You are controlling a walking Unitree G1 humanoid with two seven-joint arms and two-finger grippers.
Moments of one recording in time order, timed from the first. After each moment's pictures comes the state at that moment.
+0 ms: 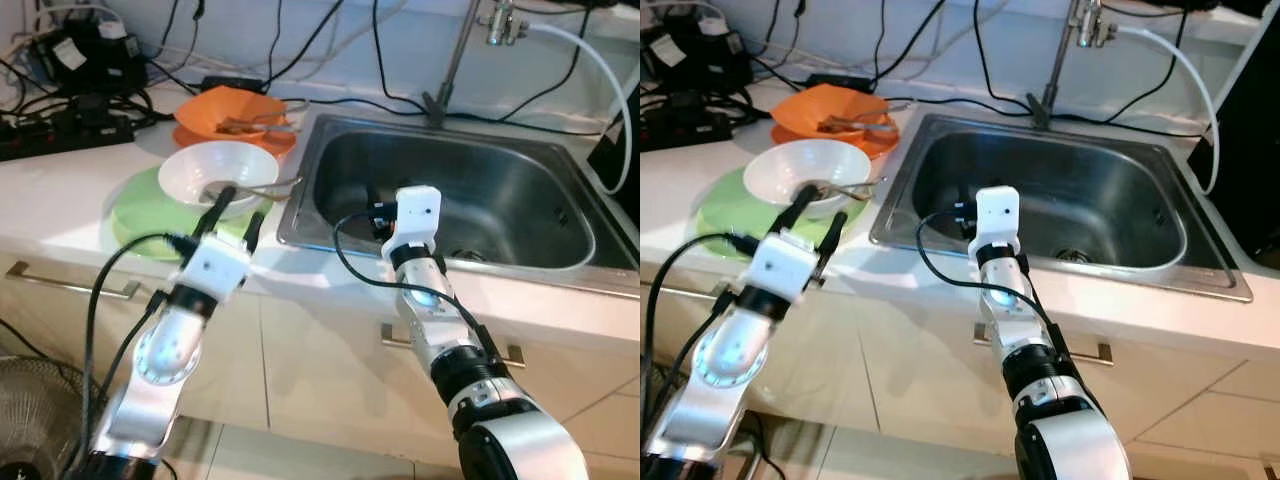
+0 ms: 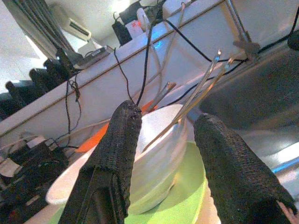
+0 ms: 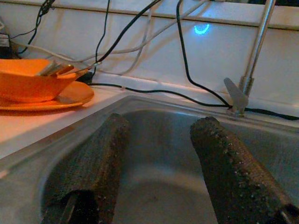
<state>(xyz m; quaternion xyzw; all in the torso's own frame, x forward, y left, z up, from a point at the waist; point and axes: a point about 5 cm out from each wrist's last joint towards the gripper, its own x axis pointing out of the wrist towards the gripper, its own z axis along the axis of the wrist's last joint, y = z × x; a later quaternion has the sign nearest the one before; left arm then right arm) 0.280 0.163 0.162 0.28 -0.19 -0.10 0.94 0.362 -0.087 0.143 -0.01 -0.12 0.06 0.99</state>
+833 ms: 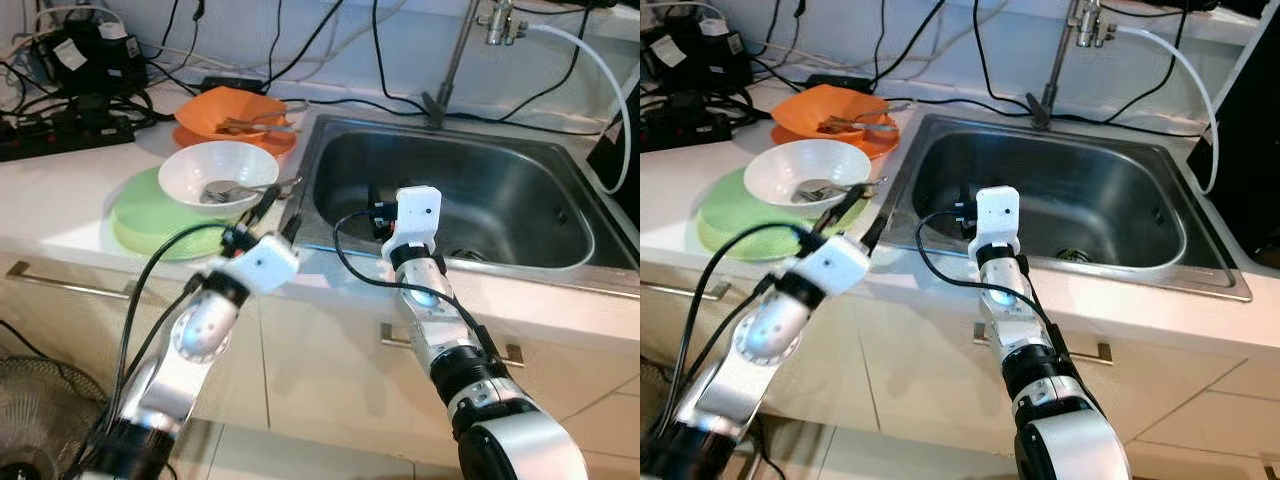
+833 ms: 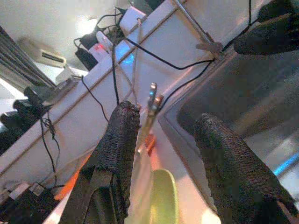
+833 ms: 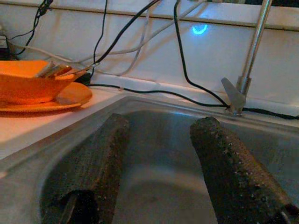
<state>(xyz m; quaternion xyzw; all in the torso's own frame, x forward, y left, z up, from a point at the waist) 0.301 0.128 0.166 0.37 -0.20 -0.16 0.89 0.362 -0.087 0.143 -0.01 -0.12 0.06 0.99</state>
